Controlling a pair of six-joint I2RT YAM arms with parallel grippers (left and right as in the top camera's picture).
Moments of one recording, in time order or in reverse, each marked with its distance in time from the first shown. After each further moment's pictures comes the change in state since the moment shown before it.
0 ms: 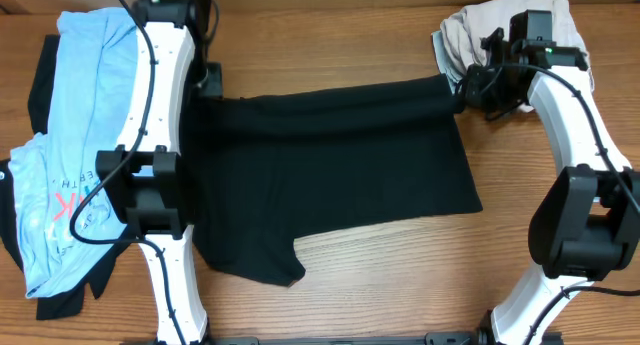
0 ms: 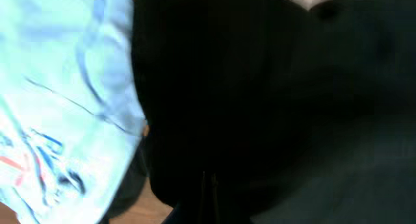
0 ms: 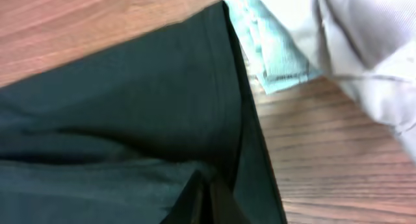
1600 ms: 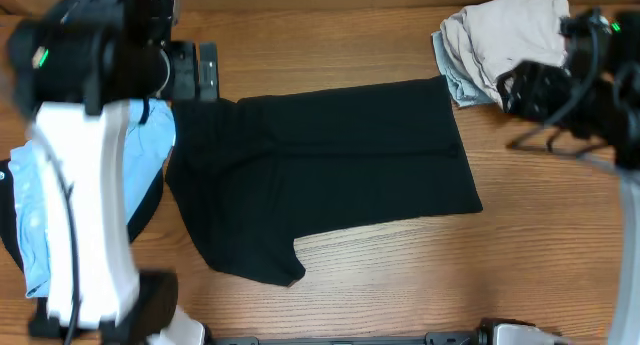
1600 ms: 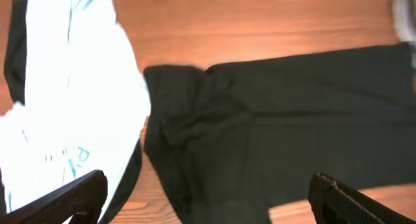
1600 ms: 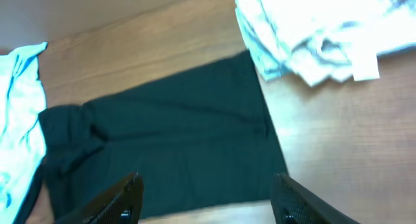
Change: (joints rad) left arm -0.074 -0.574 0.129 -0.100 0.147 0.045; right arm -0.003 -0.584 0.197 -0.451 0.023 0.051
